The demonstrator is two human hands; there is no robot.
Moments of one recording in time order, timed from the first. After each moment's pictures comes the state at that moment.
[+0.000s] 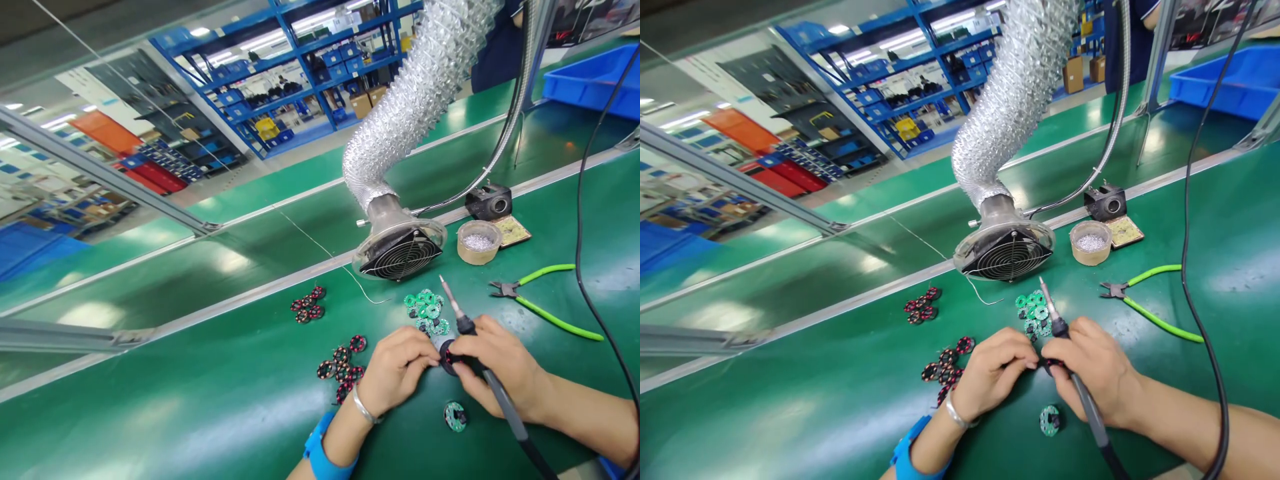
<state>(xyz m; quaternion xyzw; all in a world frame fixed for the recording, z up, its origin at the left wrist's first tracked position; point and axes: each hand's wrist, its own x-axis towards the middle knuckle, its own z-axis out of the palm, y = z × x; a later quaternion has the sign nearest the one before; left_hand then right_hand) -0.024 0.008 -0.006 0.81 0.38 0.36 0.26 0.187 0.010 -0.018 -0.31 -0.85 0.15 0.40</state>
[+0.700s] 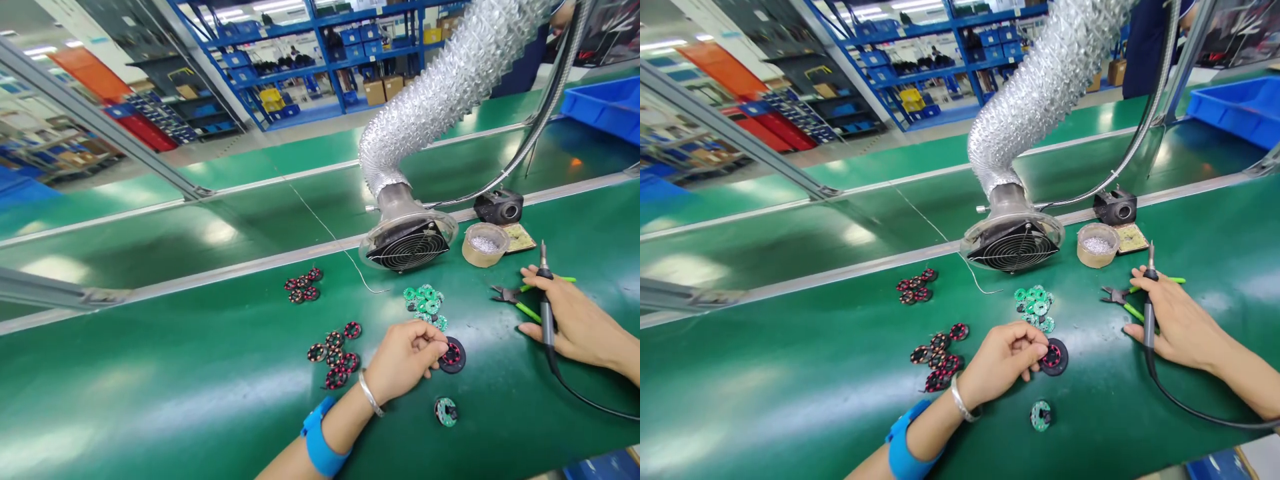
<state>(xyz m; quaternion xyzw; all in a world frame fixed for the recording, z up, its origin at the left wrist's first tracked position) 0.000 0.008 -0.009 0.56 0.53 0.30 0.56 0.324 0.074 -0.027 -0.41 -0.90 -0.01 0.18</state>
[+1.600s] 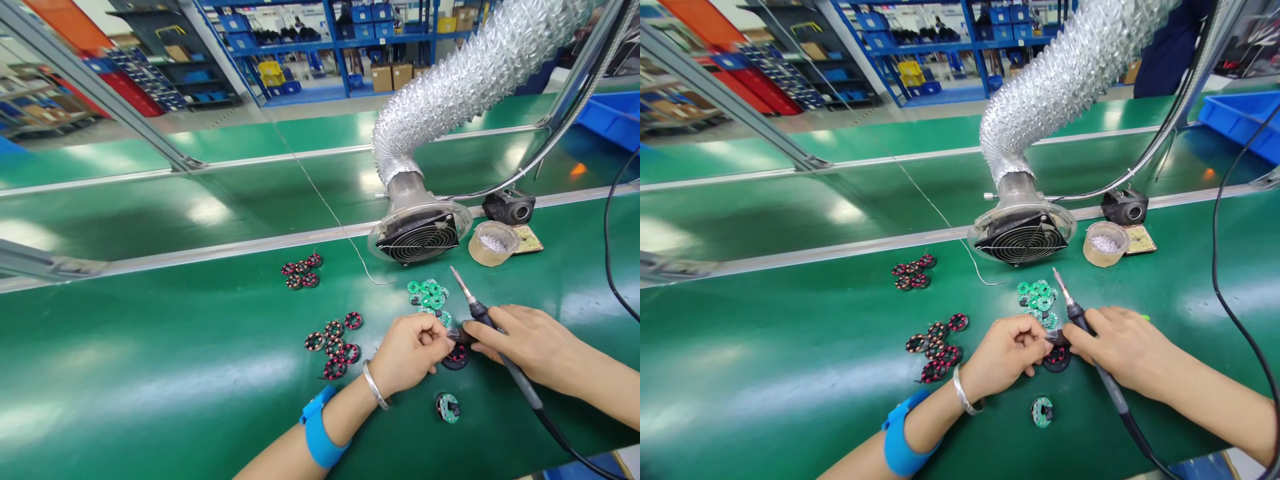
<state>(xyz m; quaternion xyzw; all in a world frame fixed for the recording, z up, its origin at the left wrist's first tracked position) 0.006 0.010 -0.010 0.52 0.54 0.30 0.59 0.228 0.047 0.021 -0.24 -0.97 -0.08 0.04</state>
